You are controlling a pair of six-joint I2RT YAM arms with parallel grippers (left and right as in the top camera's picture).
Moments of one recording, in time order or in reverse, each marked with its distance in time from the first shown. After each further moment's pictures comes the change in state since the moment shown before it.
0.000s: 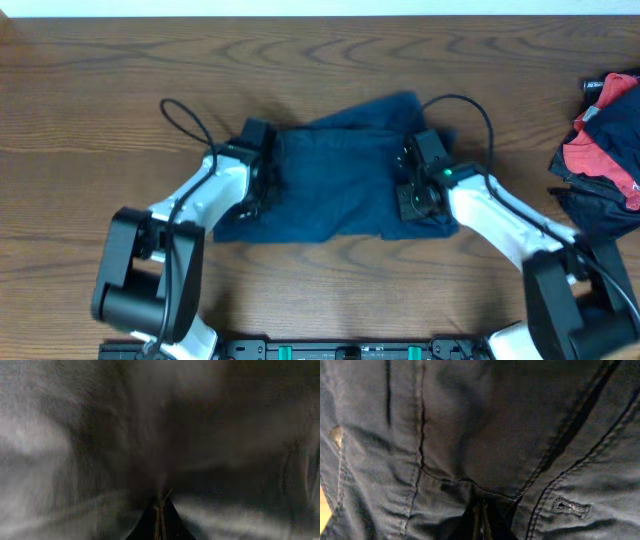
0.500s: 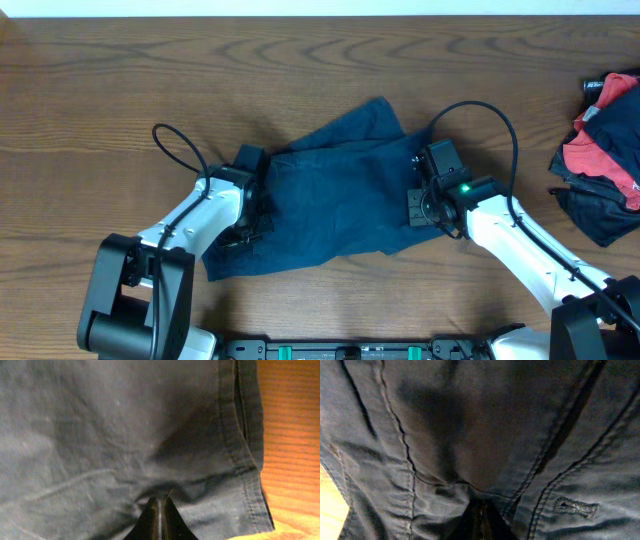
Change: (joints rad) left arm -0.003 -0.095 -0.114 -0.087 -0.020 -0.045; right arm 0.000 -0.148 -0.046 -0.025 0.050 0.064
